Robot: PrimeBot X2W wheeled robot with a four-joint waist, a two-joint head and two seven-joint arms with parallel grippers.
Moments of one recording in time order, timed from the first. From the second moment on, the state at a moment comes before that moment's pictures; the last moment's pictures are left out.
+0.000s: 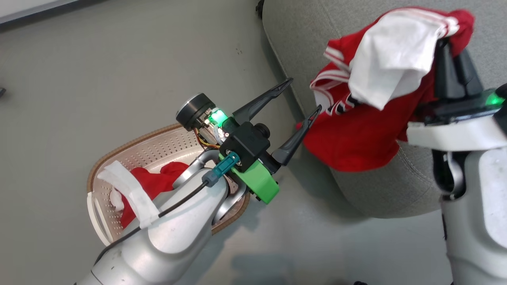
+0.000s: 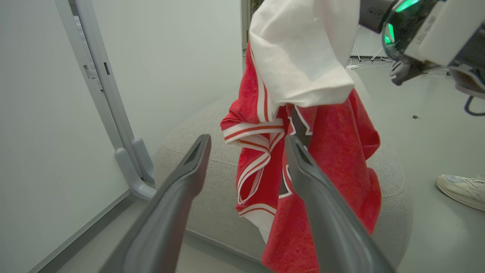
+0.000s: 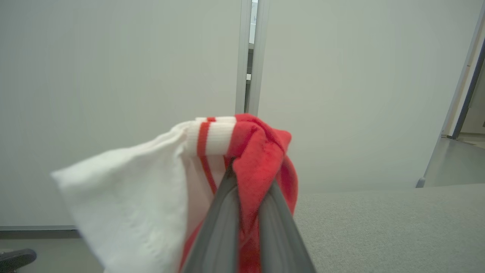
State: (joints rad) left arm -0.73 0.12 -0.82 0.33 -0.28 -0.11 -0.26; right arm -0.46 -0.06 -0.04 -0.05 0.13 0.13 -0.26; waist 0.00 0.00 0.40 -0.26
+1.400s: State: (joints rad) left arm -0.87 0.14 -0.84 0.31 -0.24 -0.10 -0.26; right arm -1.00 -0.41 -0.38 0.73 0.12 0.13 -0.26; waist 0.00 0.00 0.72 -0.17
